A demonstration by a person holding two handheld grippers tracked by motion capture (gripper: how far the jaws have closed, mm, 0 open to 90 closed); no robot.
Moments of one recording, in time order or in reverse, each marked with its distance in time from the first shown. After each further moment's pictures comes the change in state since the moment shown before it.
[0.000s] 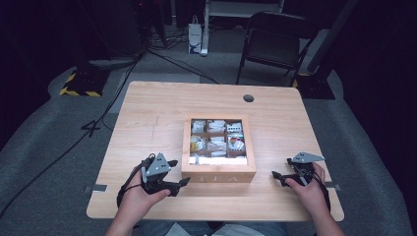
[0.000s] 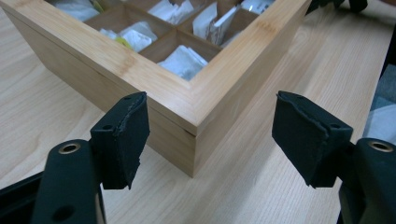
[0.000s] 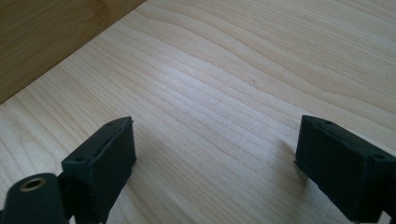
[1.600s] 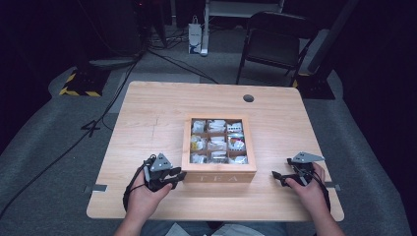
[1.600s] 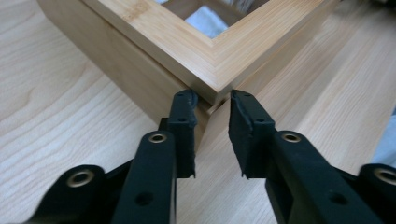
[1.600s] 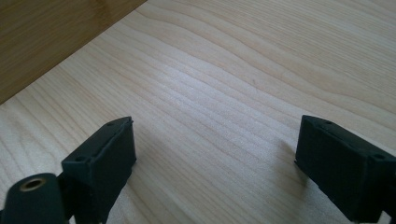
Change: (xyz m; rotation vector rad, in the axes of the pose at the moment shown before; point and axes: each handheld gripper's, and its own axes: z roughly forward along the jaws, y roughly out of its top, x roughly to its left) left arm 0.004 -0.005 0.010 0.068 0.019 -0.147; right arm 0.000 0.000 0.000 0.000 0.000 0.000
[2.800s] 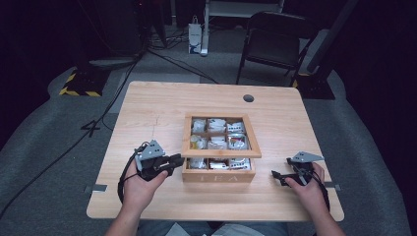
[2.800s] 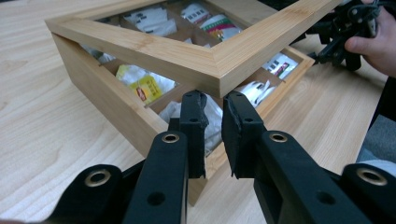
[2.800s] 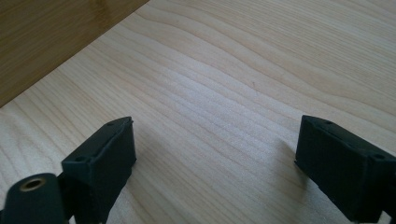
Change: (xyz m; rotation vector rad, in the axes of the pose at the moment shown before) left arm 0.005 0.035 -0.029 -0.147 -0.016 -0.015; right arm 0.000 0.001 0.002 -0.003 -0.001 0.005
